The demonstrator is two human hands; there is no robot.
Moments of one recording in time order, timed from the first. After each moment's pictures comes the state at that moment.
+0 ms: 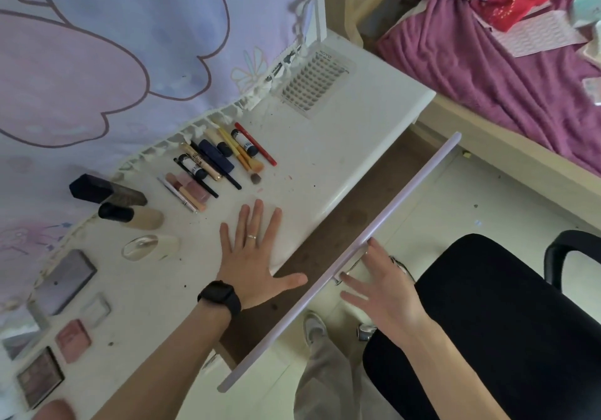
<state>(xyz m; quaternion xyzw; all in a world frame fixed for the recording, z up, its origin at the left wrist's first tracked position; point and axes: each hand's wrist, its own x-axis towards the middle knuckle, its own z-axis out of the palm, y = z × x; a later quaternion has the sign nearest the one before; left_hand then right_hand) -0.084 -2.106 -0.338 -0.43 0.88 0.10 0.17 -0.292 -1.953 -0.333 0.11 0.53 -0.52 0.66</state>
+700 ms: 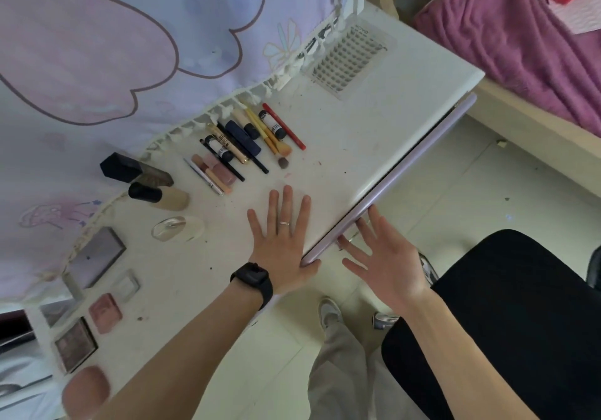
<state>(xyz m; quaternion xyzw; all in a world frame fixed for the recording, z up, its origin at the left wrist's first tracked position) -0.089 -2.097 -0.336 -0.42 0.89 0.08 0.18 -0.278 -1.994 -0.337 0.04 0.45 -0.55 0.70</state>
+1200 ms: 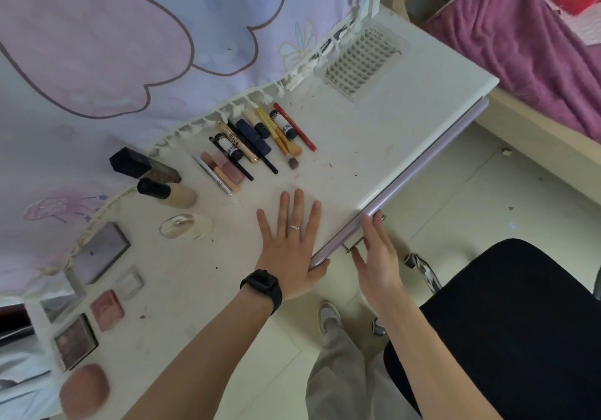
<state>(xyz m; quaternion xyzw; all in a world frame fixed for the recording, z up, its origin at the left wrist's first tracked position) -0.085 -2.092 -0.348 -0.41 0.90 0.02 0.14 -0.239 -2.019 -0.348 0.04 0.59 -0.55 0.59</state>
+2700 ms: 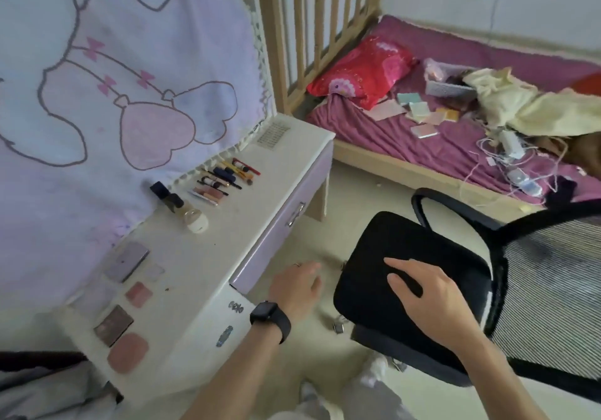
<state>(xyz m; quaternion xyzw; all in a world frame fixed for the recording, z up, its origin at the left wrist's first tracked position) -0.028 -1.851 -0.147 -0.36 0.88 0.30 0.07 -0.195 -1.653 -0.093 -0.38 0.85 -0.29 0.20</state>
